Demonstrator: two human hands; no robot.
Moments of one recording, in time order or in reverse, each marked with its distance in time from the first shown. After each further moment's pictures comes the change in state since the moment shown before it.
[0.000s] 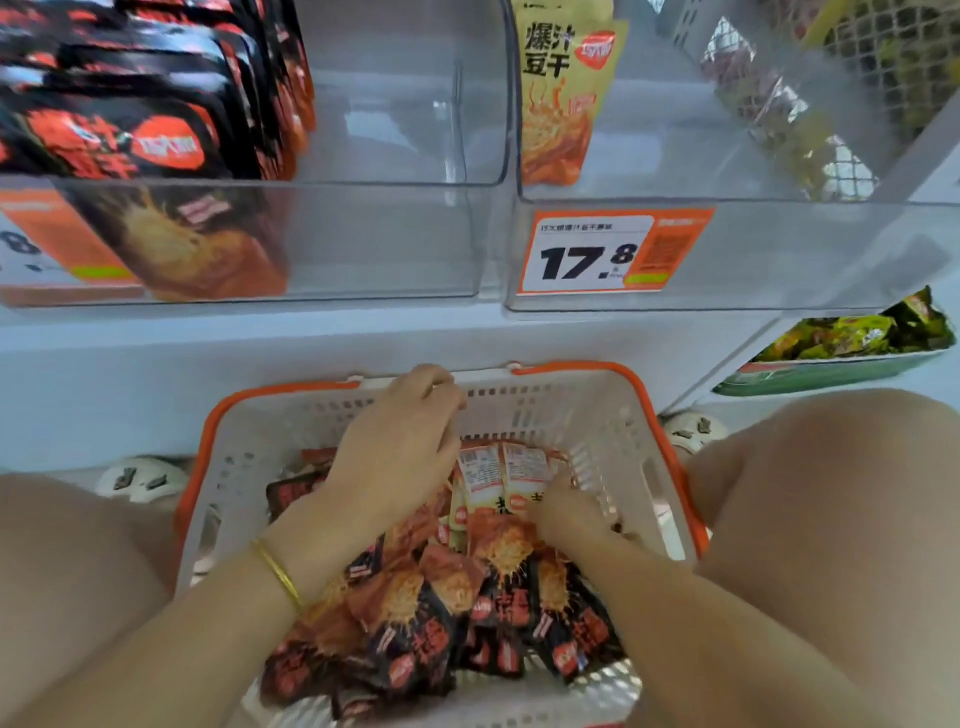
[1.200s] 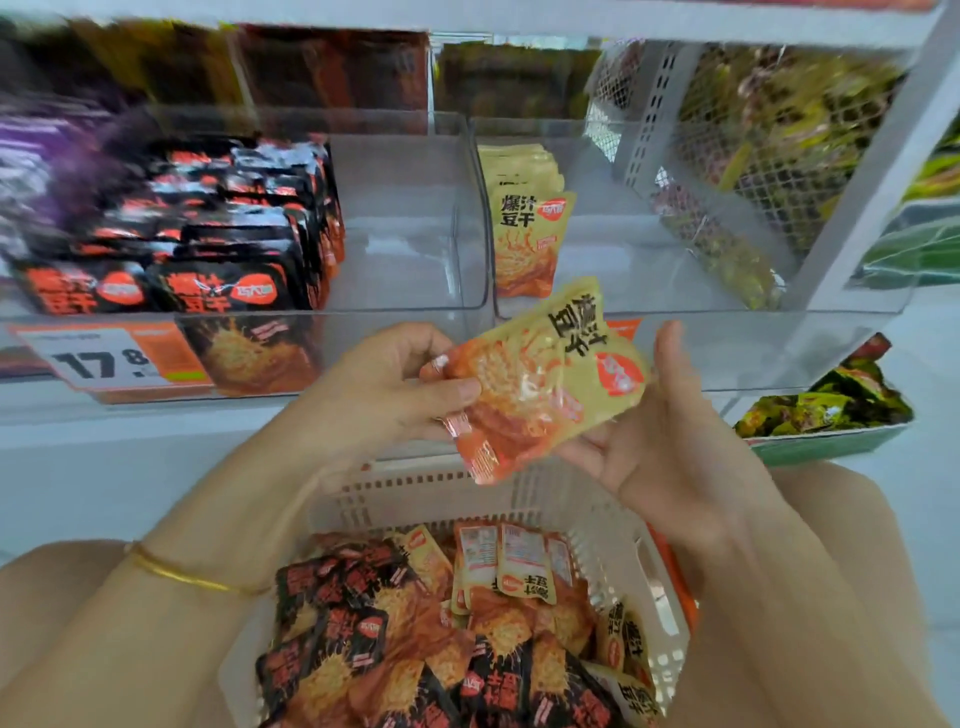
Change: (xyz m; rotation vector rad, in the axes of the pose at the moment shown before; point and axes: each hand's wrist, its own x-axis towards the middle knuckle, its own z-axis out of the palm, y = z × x) left_hand 0.011 0.045 -0.130 -1.115 -0.037 -0.180; right_hand -0.190 0.006 -0.190 1.734 -0.419 -0.868
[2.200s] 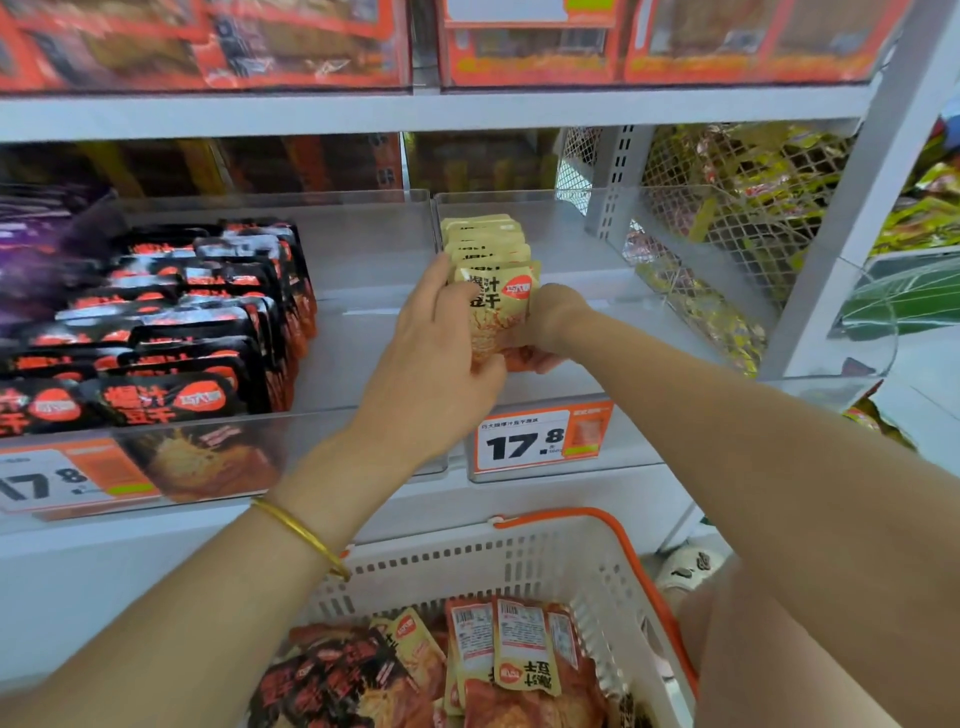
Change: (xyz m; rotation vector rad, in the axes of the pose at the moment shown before) left_hand 0.094 0.026 0.028 0.917 0.313 0.442; right_hand 0.190 -0.088 -0.009 -1.493 0.446 0.098
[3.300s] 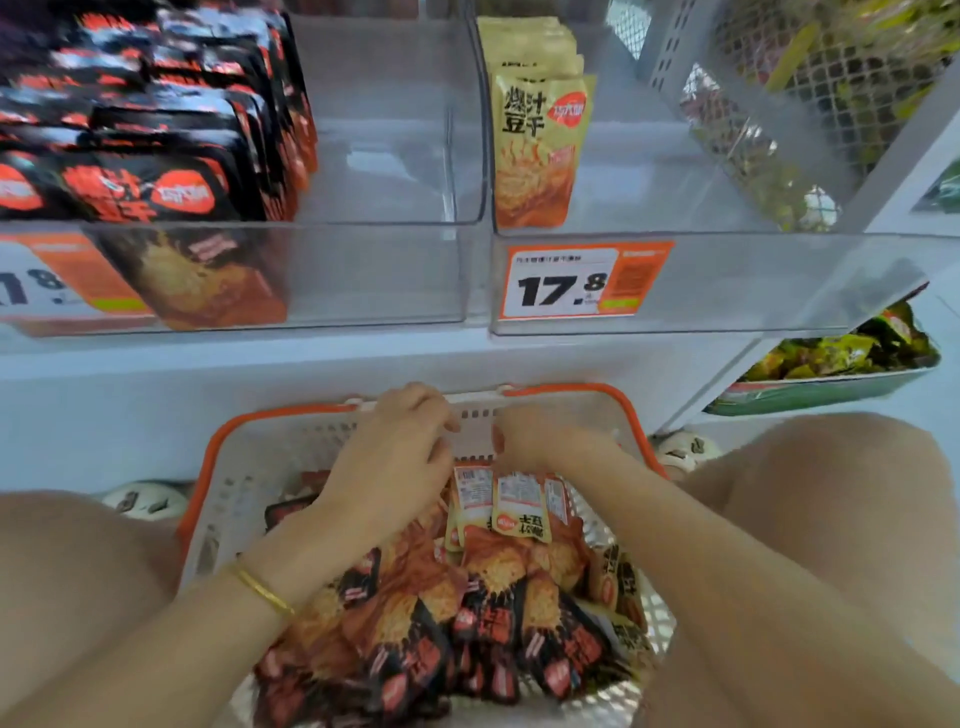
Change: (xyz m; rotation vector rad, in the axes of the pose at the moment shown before) left_hand -0.149 -0.066 0.060 0.064 -0.327 -0.116; right_hand -0.103 0.089 0.156 -0.558 -0.555 -0.156
